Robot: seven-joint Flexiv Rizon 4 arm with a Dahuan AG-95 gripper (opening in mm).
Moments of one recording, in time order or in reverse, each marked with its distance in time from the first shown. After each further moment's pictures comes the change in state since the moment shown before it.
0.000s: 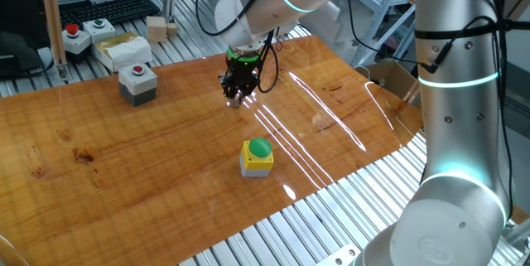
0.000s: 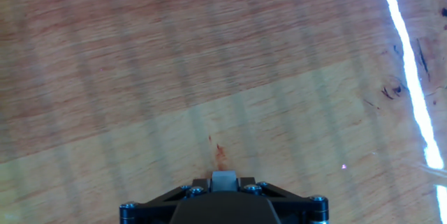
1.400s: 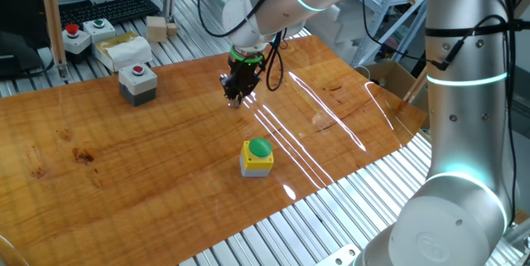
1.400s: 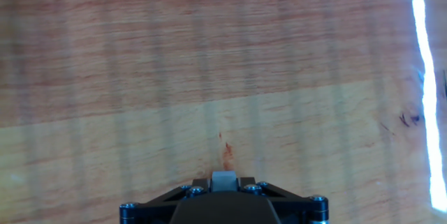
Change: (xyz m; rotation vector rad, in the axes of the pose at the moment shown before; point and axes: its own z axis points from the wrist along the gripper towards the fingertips) arm 0.002 0.001 0.000 -0.028 -0.014 -0.190
